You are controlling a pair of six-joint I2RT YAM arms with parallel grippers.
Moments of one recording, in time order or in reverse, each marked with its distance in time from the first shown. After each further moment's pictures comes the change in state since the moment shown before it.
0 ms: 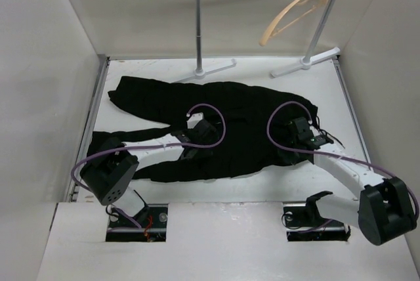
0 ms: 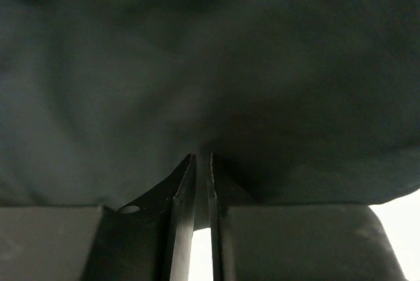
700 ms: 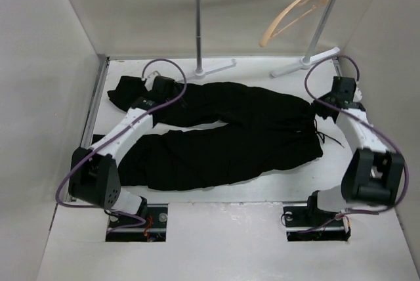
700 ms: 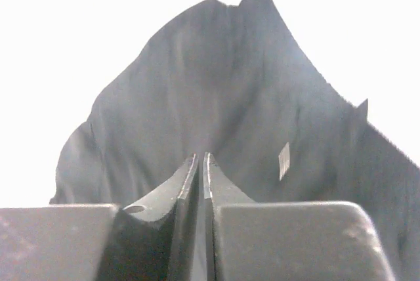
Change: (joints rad) left arm 0.395 -0.149 0.262 -0.150 0.056 0.032; right arm -0.471 0.196 0.346 0.150 -0.063 -0.135
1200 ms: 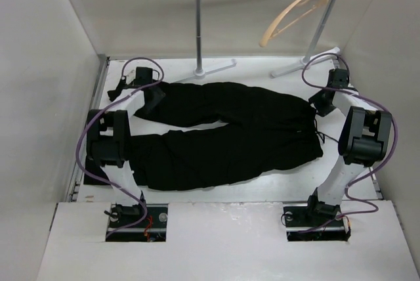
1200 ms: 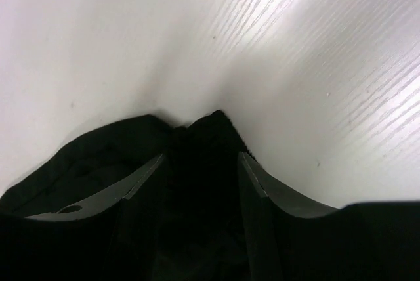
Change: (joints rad) left arm 0.337 0.412 0.166 0.097 0.027 0.018; right arm -0.091 0.503 0.288 0.011 0.029 -0.154
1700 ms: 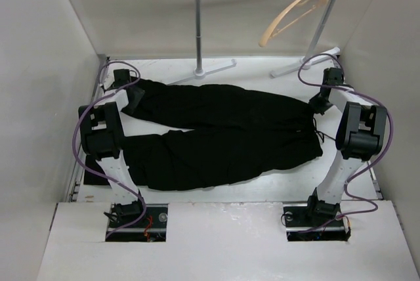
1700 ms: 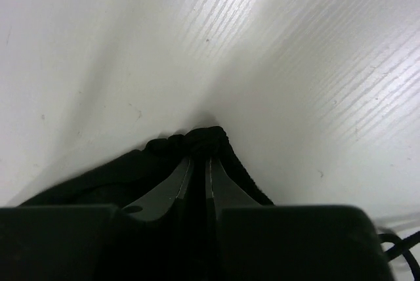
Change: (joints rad) left arm 0.211 0.168 0.090 0.103 0.029 -0.065; right arm 0.024 0.098 0.086 -0.071 0.058 -0.013
